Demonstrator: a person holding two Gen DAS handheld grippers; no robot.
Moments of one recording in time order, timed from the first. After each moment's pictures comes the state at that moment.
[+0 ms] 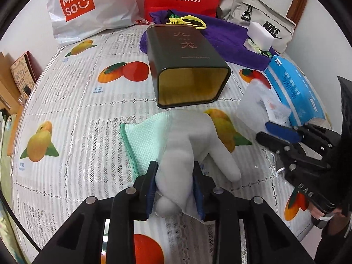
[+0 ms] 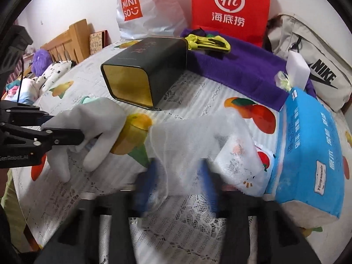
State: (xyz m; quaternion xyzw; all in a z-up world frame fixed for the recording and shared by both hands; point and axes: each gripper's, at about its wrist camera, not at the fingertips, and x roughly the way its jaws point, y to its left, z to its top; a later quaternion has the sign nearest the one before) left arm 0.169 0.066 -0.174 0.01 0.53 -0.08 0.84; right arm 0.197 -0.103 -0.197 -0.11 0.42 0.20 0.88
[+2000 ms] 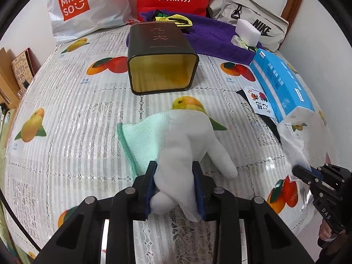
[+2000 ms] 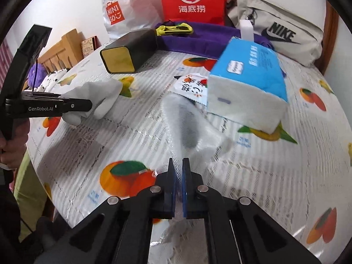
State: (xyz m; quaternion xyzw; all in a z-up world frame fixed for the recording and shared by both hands) left arm 0.138 0.040 -0.175 -0.02 0.52 -0.09 0.85; right arm 0.111 -0.194 -0.195 -0.06 0.44 0.17 0.88
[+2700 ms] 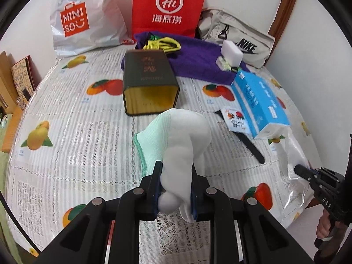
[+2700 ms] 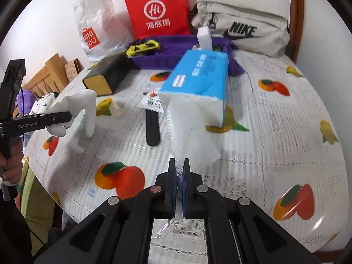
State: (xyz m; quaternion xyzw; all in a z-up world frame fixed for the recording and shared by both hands) left arm 0.123 0.039 -0.128 -0.04 0.48 -0.11 0.87; right arm 0.091 -0.239 -0.159 0.00 0.42 0.11 0.90
